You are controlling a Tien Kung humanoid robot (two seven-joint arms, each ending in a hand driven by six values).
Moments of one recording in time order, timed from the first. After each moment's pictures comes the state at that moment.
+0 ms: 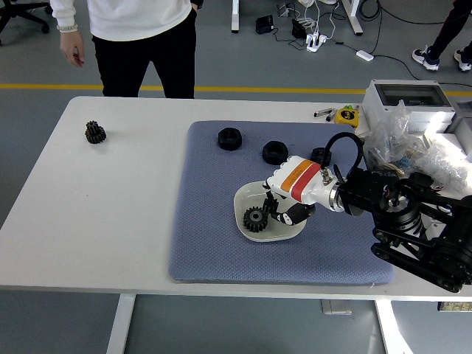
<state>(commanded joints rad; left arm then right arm) -0.12 0.13 -0.43 -0.21 0.87 0.22 0.13 0.99 -0.34 0.22 1.22 -2.08 0.00 -0.05</state>
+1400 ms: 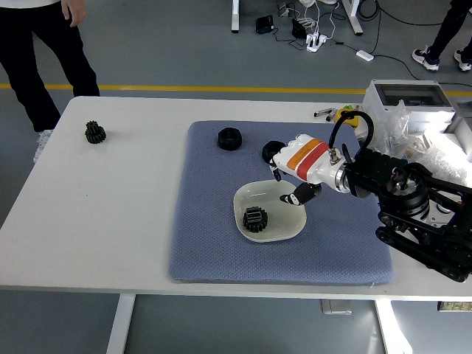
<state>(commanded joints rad) -0.12 0.13 -0.43 -0.21 0.87 0.22 0.13 0.97 -0.39 0.40 1.24 -2.10 0.01 -0.09</state>
